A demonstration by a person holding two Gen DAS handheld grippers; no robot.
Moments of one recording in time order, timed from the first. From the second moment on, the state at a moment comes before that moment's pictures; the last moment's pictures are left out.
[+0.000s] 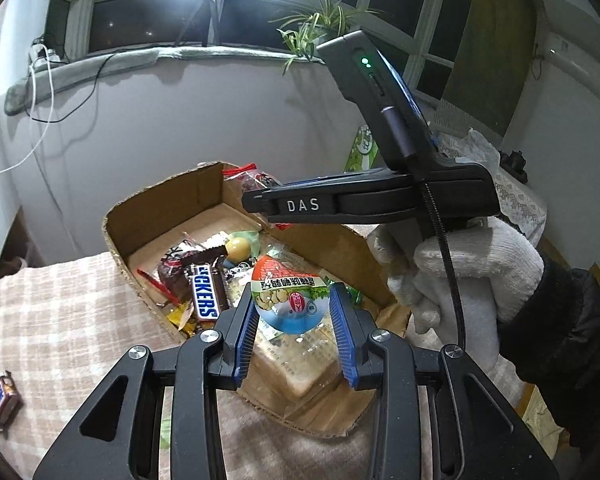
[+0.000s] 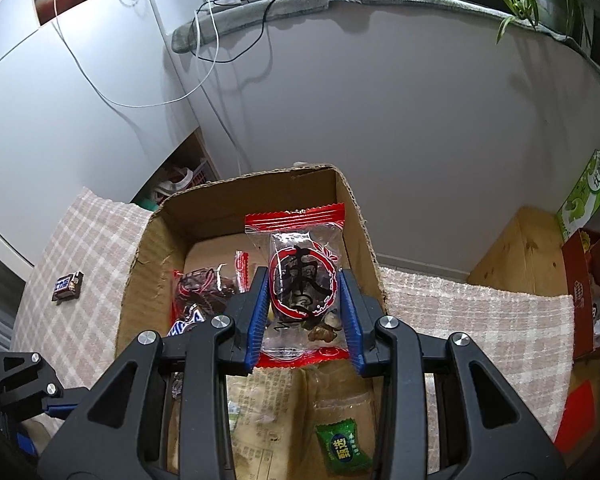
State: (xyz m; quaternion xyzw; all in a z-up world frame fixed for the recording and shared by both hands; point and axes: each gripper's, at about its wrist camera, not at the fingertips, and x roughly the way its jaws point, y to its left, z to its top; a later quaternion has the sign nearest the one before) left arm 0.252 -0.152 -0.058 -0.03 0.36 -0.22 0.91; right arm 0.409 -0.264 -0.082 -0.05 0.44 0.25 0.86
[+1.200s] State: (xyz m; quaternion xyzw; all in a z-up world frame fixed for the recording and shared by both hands) left arm 0.224 -0.121 -0.038 -0.04 0.34 -0.20 0.92; right arm 0.340 -0.255 -0.023 -0.07 0.37 0.23 0.90
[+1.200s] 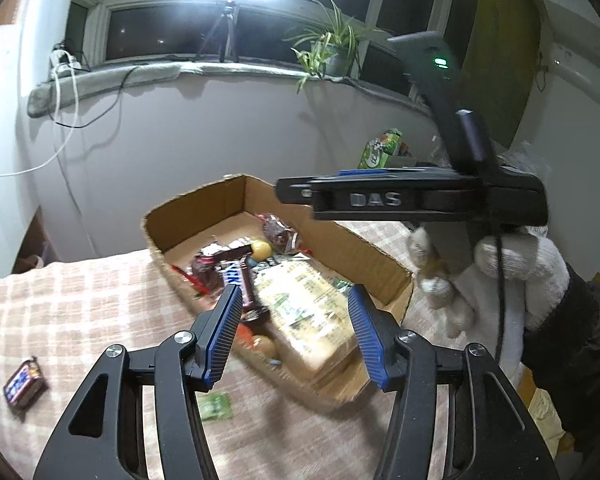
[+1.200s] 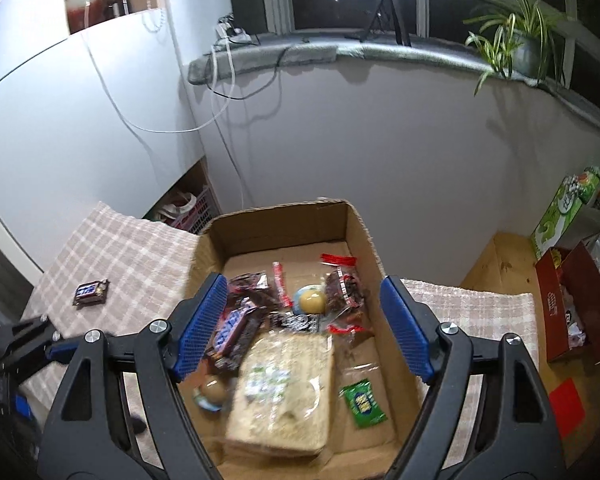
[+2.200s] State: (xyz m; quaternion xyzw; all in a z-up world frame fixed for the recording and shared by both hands) left arm 0.156 0.045 -0.043 -0.10 0.33 -0.09 0.93; right arm 0.184 -0.178 -0.061 -0.05 0.39 0.31 0.87
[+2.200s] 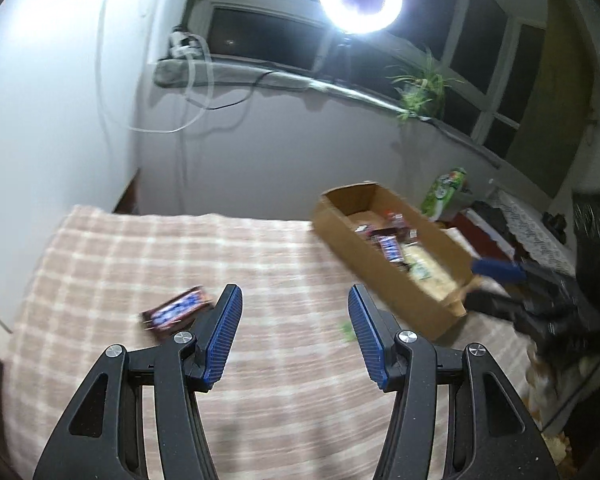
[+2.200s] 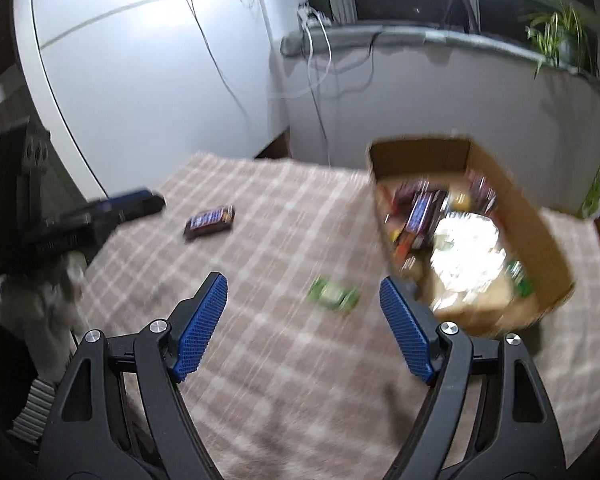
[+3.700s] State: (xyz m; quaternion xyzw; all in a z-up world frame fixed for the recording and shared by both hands) left arm 0.230 0.104 -0.137 0.02 0.42 -0.13 0.90; right arm 0.232 -0.117 -0.154 -0.10 0.45 0.17 0.87
